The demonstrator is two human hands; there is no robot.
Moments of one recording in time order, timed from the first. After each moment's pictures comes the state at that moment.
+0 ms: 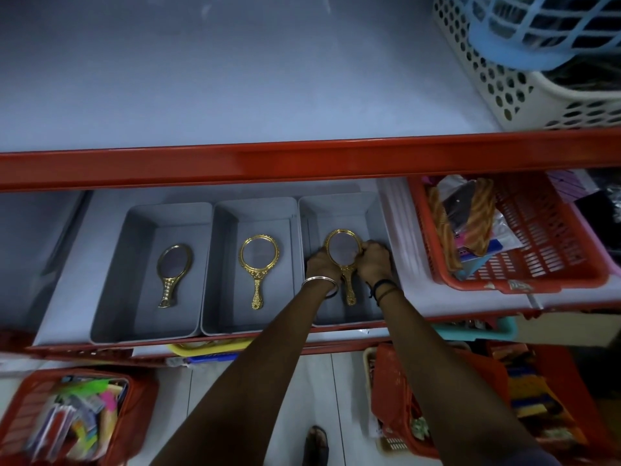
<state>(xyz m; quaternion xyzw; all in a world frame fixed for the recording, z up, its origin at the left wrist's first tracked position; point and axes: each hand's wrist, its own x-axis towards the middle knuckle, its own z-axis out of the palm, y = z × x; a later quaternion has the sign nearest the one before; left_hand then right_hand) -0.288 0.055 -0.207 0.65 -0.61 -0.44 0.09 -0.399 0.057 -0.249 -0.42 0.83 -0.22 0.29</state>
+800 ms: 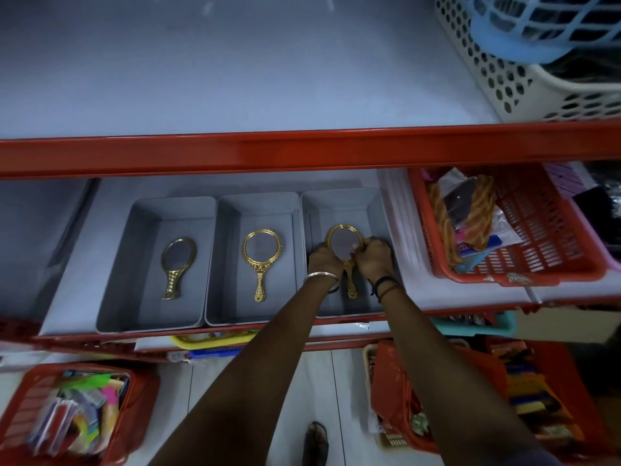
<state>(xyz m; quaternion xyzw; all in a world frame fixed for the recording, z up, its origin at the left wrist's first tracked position) -0.289 0.063 -0.202 0.67 -0.59 -0.44 0.10 -0.391 0.066 -0.240 -0.40 0.83 -0.25 0.31</state>
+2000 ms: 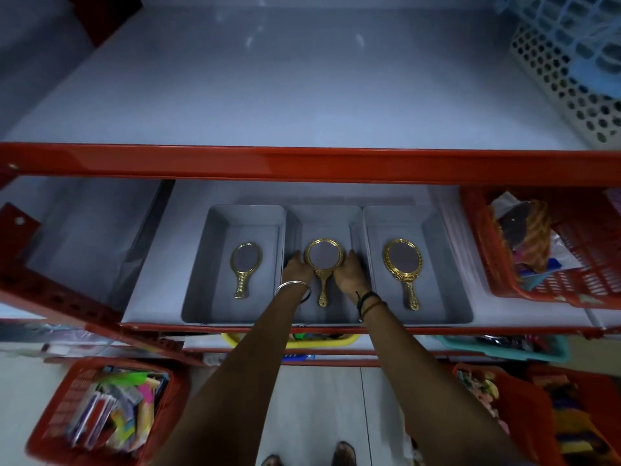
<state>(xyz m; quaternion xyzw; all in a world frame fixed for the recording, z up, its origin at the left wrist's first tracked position) -0.116 0.043 -0.197 0.72 -0.48 -0.48 0.14 -0.220 0.063 -0.199 -0.38 0.75 -0.24 0.48</state>
